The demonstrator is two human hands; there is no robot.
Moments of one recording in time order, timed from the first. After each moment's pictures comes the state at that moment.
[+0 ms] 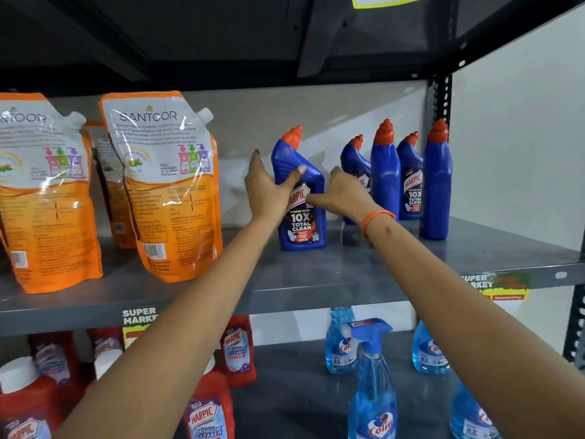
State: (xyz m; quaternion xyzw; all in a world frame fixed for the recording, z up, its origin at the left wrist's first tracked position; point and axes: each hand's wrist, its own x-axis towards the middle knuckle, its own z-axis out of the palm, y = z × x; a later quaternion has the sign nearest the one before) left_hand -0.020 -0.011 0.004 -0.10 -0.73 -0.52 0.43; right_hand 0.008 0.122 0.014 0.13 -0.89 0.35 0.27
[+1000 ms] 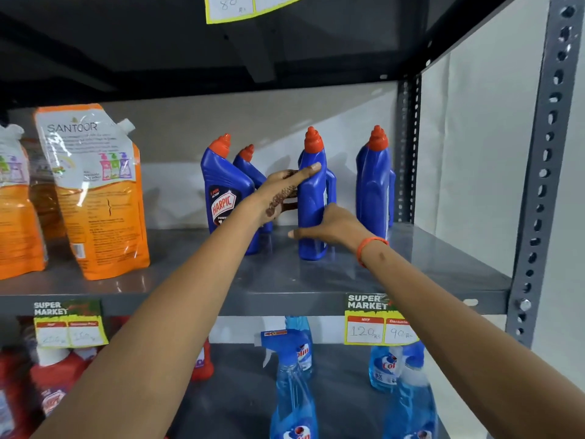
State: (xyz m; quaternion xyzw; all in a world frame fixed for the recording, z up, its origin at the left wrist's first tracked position) left_hand -0.035 0.125 0.026 -0.16 -0.74 -0.64 0.10; right_hand -0.015 0.258 -0.018 0.18 -0.90 0.37 0.12
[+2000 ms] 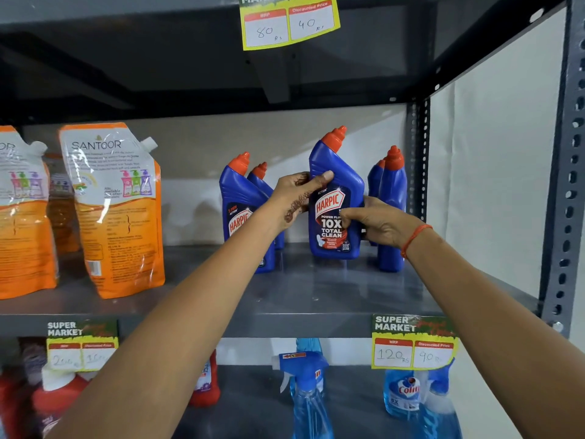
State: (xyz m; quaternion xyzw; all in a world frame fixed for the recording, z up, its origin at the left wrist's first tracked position) left_hand -0.041 0.119 0.040 -0.22 -0.69 -0.67 0.15; right_hand -0.038 0.277 0.017 0.20 -0.71 0.67 0.00
